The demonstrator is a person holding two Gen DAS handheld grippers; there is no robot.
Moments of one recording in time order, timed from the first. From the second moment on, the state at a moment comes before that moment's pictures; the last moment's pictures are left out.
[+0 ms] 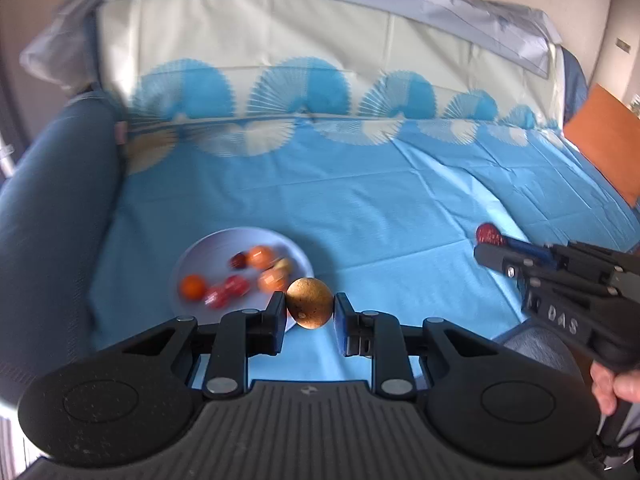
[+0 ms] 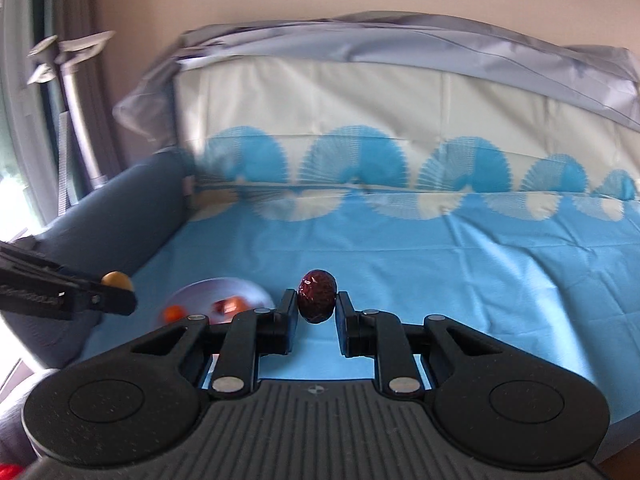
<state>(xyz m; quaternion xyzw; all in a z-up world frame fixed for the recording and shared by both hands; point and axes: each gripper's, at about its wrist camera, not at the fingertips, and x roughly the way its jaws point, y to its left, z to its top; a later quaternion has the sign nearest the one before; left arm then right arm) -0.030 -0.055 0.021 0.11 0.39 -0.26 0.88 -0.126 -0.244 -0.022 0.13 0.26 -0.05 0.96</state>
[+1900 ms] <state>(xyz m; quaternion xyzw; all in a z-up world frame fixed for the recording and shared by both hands) 0.032 -0.014 0.003 0.08 0.41 -0.19 0.89 -0.063 -0.128 -0.042 0.07 0.33 0.08 0.94</state>
